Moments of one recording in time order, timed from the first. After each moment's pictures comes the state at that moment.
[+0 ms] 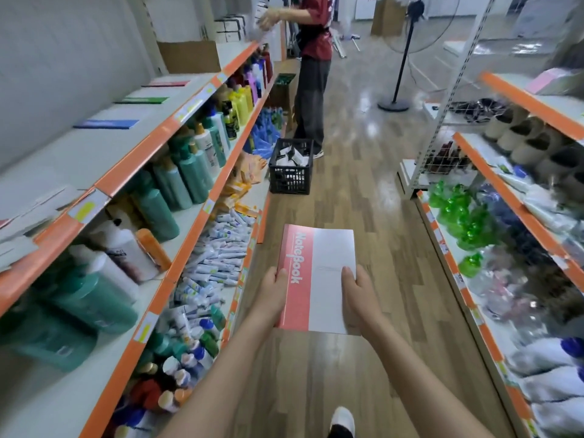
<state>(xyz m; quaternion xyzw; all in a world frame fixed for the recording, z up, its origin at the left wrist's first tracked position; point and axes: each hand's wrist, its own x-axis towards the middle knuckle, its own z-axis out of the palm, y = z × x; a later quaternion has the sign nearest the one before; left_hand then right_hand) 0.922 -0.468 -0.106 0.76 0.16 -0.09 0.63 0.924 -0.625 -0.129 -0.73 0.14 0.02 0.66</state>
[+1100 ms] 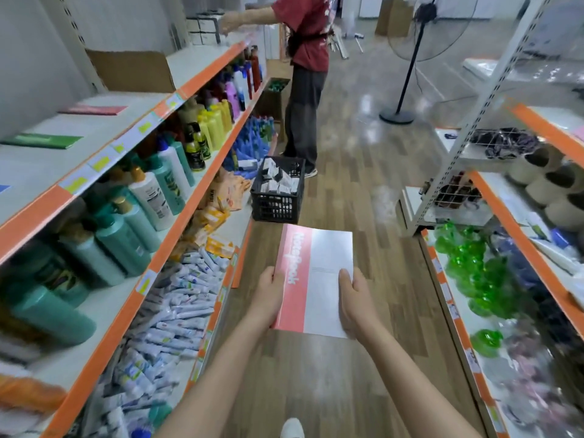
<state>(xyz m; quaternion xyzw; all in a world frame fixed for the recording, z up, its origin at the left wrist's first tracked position) 1.307 -0.548 -0.110 0.77 0.17 -0.08 0.61 1.304 -0.704 -0.127 -0.72 0.15 0.05 0.68</state>
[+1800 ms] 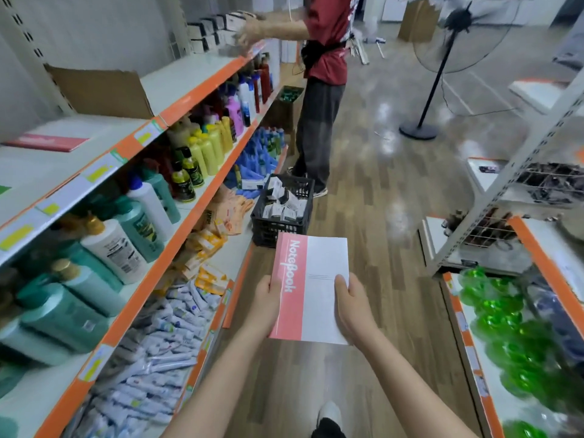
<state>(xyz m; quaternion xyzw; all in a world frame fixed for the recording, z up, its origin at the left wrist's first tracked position) 1.549 -0.562 -0.118 0.77 0.19 -0.05 0.61 1.561 -0.718 -0.131 -0.75 0.11 0.08 0.65</state>
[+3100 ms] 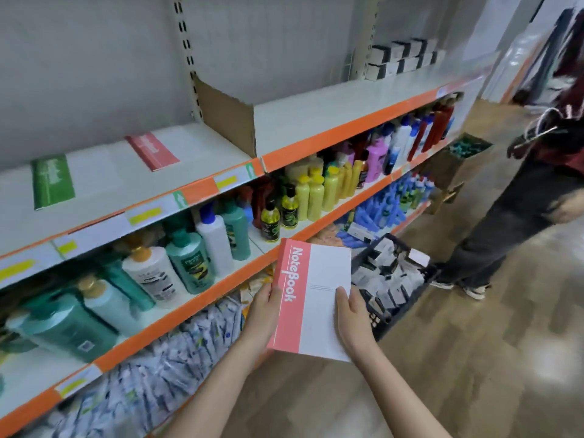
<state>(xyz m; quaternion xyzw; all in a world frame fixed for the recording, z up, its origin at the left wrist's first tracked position) 1.834 -0.441 -0.133 0.63 0.41 0.13 0.65 1.938 -0.563 -0.142 -0.76 -0.18 0.24 0.57</state>
